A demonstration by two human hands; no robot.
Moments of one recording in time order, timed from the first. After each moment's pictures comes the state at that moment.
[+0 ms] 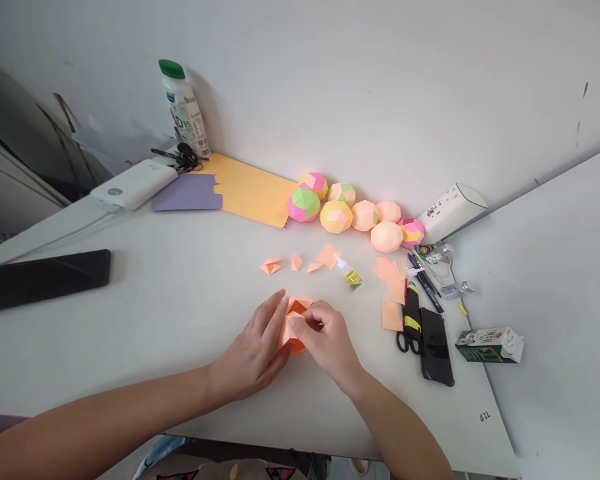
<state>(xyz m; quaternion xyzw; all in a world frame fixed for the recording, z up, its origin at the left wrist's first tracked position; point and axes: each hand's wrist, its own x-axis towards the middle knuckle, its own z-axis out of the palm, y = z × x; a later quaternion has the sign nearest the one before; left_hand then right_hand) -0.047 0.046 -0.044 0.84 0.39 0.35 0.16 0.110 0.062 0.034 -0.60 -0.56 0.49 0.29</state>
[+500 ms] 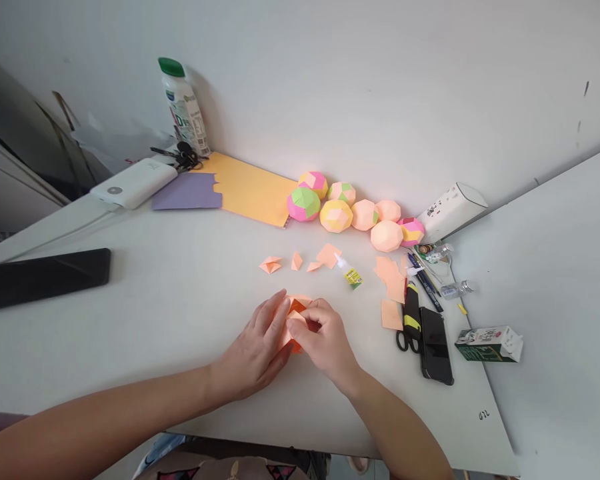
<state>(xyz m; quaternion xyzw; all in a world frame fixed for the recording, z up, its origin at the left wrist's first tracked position) -0.046 0.044 -0.044 0.84 0.40 0.35 0.15 0.107 0.062 0.034 -0.59 -0.57 0.49 0.28</state>
